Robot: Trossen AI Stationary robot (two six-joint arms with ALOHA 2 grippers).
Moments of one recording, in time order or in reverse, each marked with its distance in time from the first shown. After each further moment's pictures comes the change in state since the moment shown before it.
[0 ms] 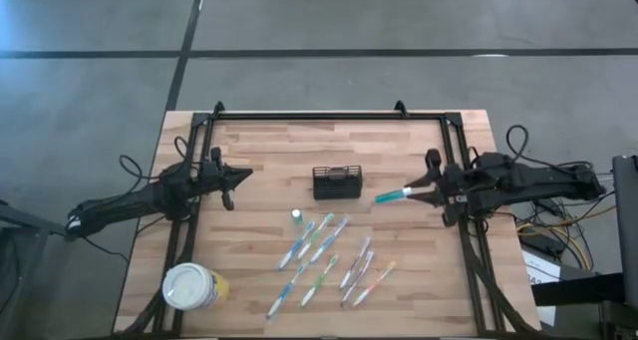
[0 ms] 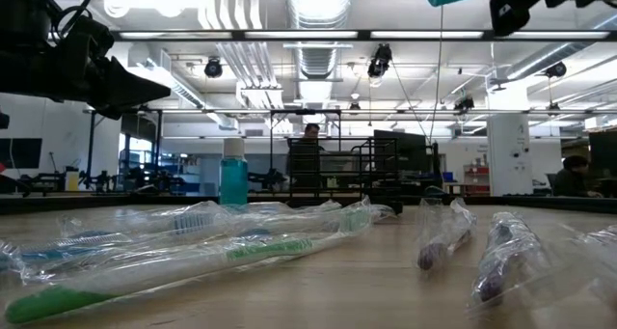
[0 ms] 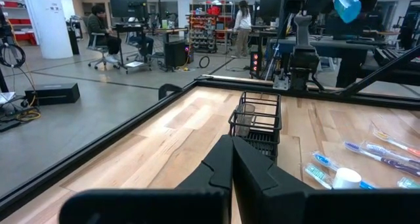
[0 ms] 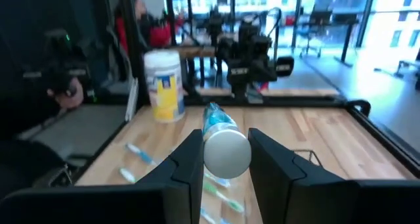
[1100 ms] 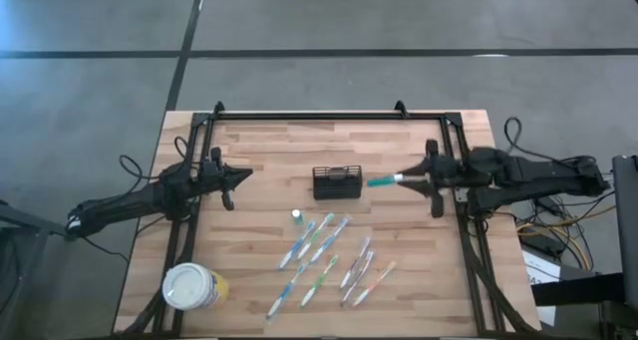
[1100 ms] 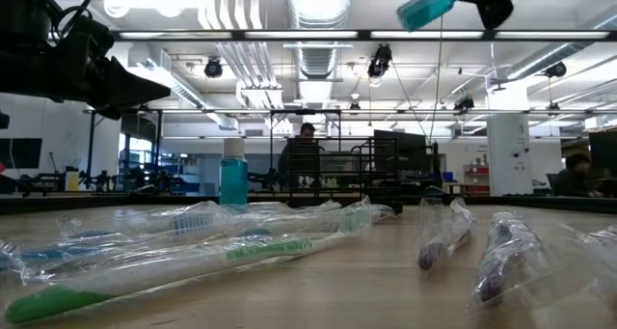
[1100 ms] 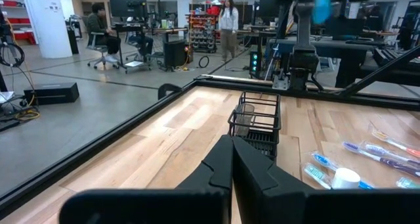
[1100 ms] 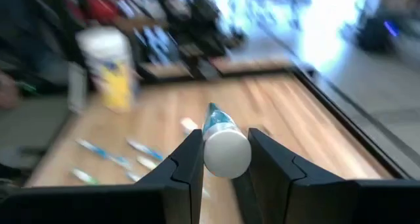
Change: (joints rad) left arm 0.000 0.000 0.000 -0.005 0.002 -0.002; right arm -0.017 0.261 0.286 -0.259 0.203 0.035
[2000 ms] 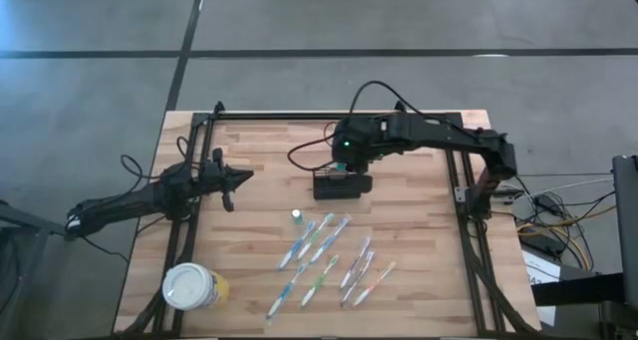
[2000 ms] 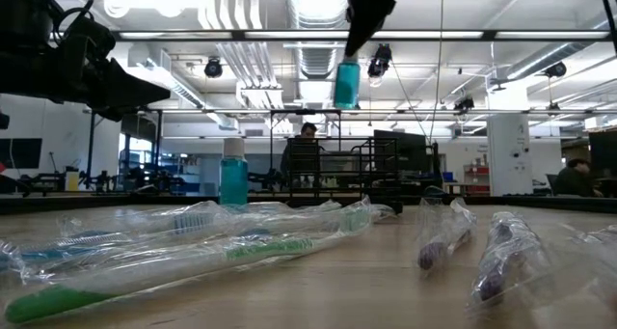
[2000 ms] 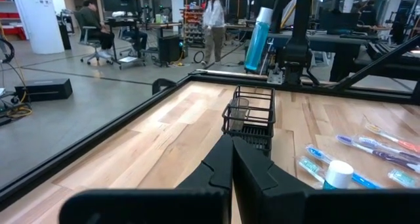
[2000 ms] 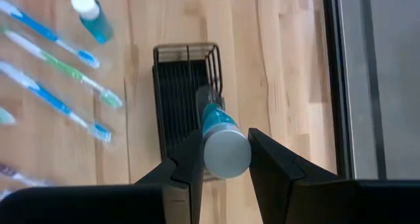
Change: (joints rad) left arm 0.000 0.013 0.000 -0.013 0.022 0.001; right arm -0.157 1.134 1.160 -0.868 0.031 -0.233
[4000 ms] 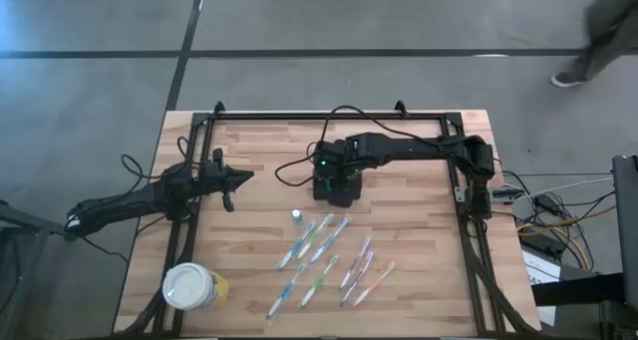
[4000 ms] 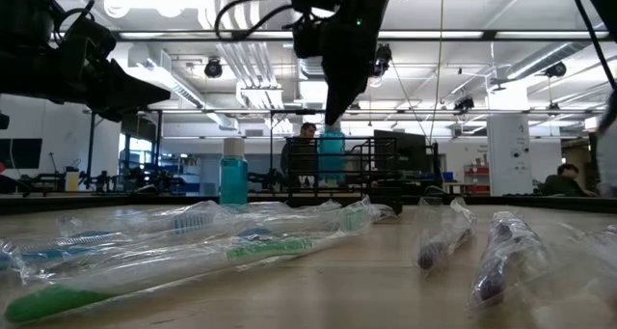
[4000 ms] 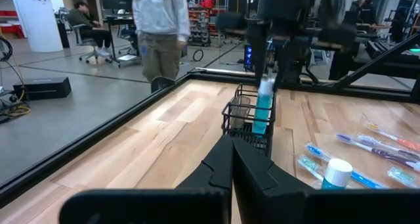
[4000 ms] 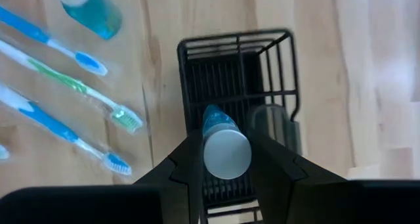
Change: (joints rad) left arm 0.000 0.007 0.000 0.000 0.005 -0.002; right arm 0.005 0.152 -0.176 0.213 -0.100 0.120
